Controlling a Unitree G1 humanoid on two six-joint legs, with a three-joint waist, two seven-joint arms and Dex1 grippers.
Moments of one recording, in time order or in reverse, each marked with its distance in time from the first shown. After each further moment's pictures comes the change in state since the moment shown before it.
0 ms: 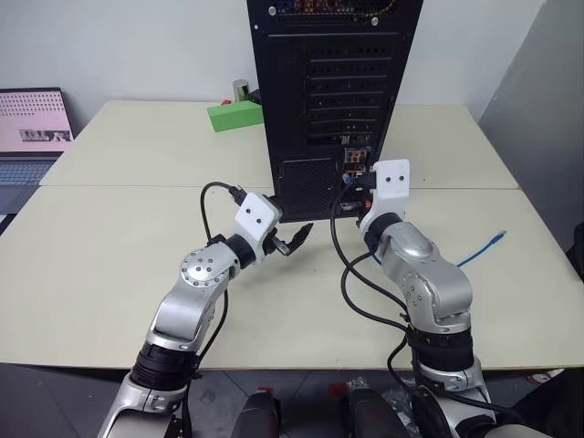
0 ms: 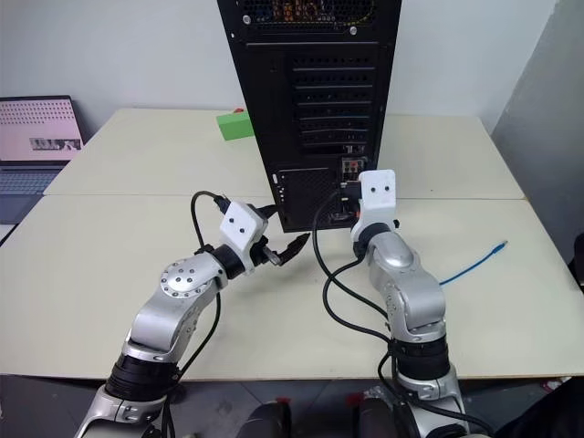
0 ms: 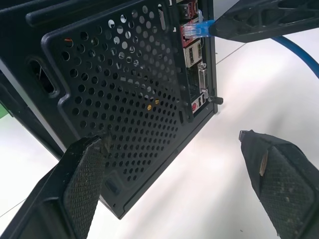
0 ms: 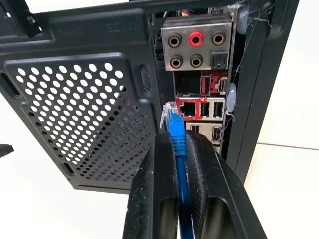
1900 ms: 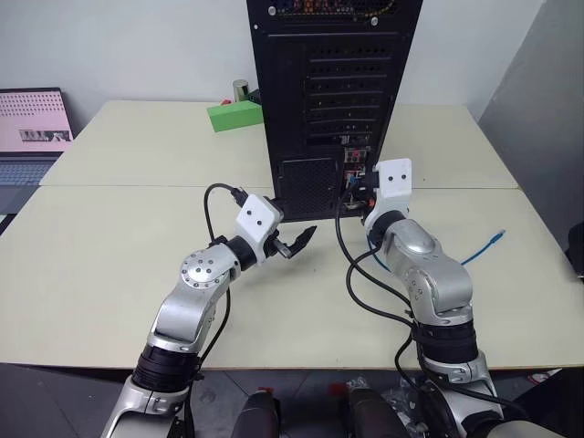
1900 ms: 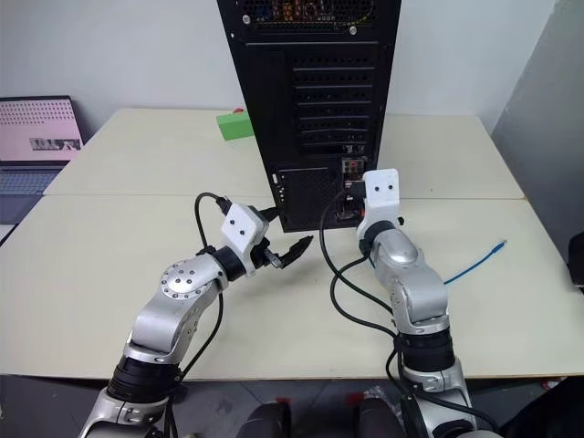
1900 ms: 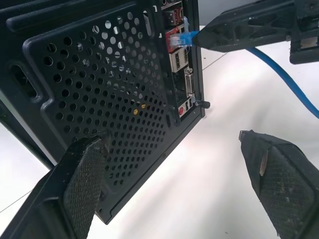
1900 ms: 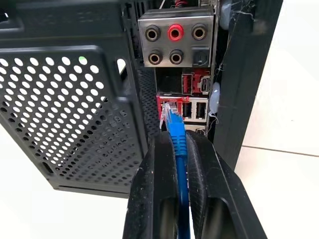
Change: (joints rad) left arm 0.009 -0.015 0.012 -0.007 -0.005 -0.003 -0.044; right arm -0.019 -0.048 -0.009 0.081 -0.009 -0.073 0.025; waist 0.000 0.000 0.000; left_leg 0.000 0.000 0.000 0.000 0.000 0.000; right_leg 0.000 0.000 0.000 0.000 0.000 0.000
